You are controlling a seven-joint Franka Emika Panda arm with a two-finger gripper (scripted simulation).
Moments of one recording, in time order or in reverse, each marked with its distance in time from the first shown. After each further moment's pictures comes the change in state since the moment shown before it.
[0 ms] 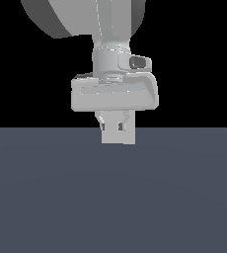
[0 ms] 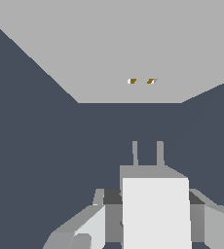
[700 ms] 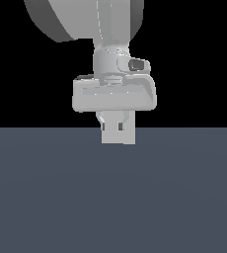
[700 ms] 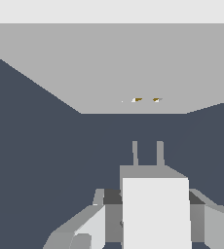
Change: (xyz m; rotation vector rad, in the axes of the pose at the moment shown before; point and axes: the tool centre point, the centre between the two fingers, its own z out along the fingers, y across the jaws) arm 0.011 -0.003 0.000 0.000 -0.001 -0.003
